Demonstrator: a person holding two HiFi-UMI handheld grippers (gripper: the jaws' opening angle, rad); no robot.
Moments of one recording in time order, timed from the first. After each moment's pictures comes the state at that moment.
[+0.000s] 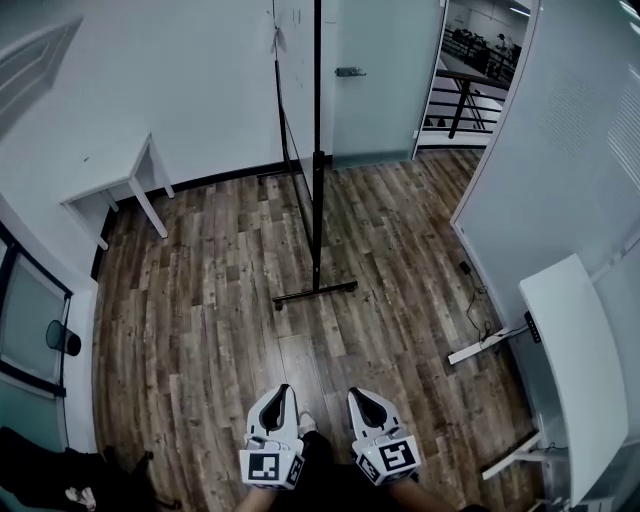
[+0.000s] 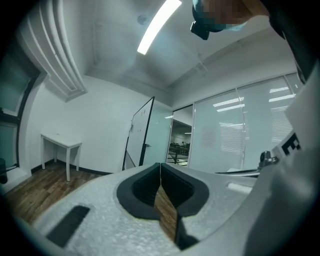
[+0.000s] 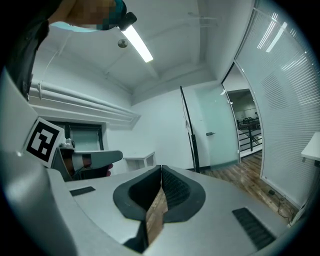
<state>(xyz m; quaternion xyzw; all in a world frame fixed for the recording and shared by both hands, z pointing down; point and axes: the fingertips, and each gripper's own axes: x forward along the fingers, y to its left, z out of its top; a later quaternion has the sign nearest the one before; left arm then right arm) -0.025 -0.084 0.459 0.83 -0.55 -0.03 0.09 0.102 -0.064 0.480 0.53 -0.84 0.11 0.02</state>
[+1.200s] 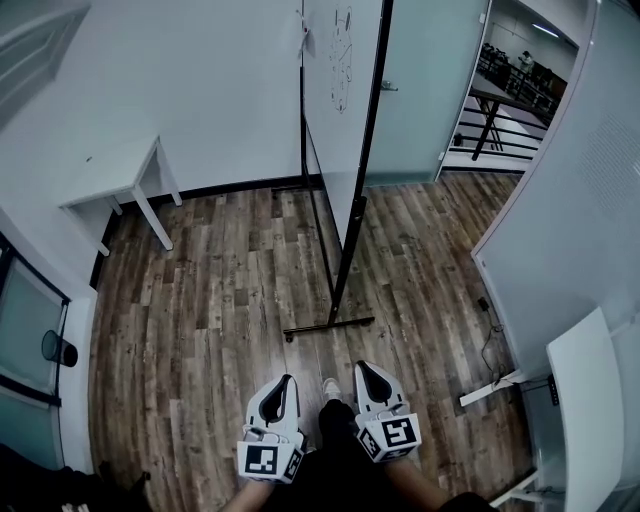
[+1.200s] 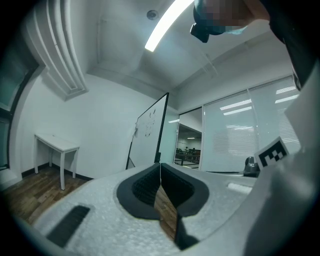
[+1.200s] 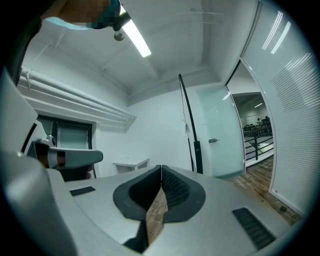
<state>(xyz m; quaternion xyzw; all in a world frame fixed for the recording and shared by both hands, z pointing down) -0.079 -0.328 0.454 0.83 -0.55 -0.06 0.08 0.061 -0.351 0.478 0.55 -0.83 0.08 0.00</state>
